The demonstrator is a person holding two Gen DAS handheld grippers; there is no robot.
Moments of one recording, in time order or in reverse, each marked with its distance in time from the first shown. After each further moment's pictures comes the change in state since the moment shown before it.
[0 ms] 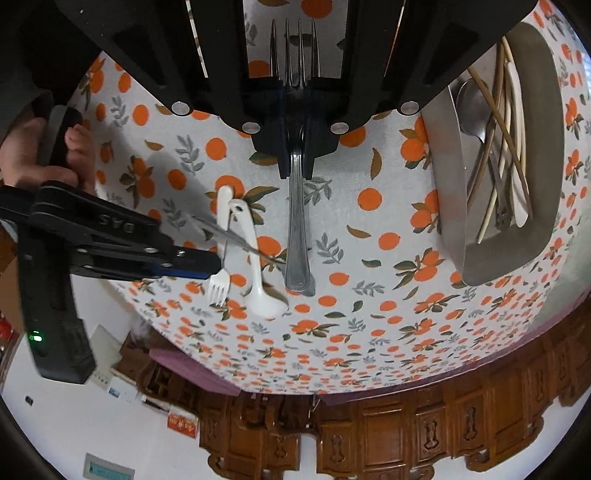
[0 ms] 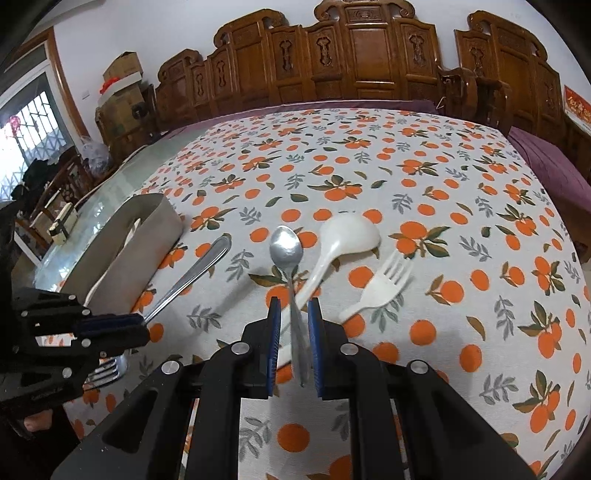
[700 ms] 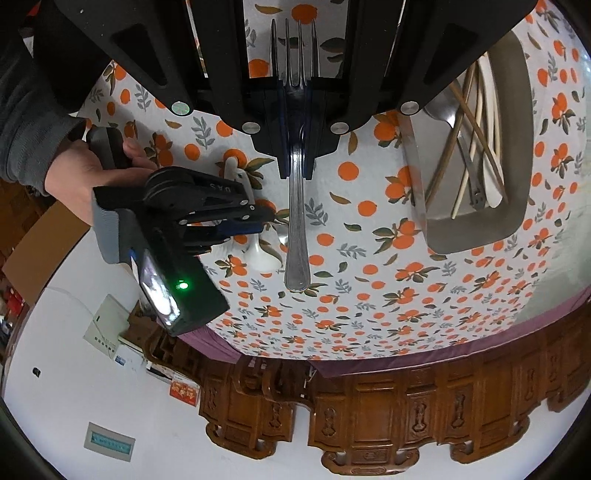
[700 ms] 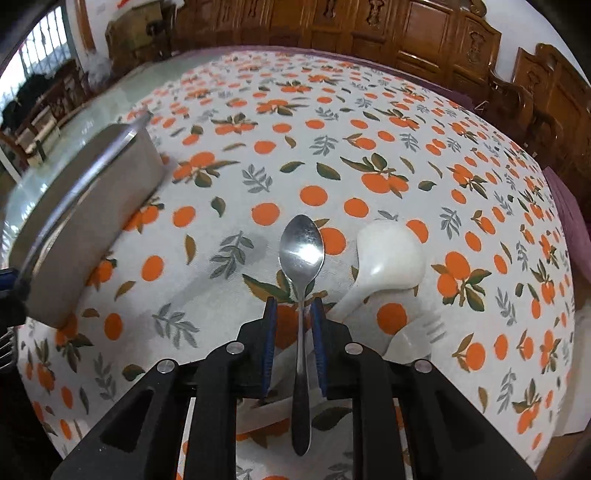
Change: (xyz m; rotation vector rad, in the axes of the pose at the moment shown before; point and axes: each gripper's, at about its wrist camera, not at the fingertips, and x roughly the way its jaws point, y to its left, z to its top) left arm -0.041 0.021 0.011 -0.044 -0.101 -0.037; right arm 0.068 0.030 0.032 -0.227 0.251 -0.110
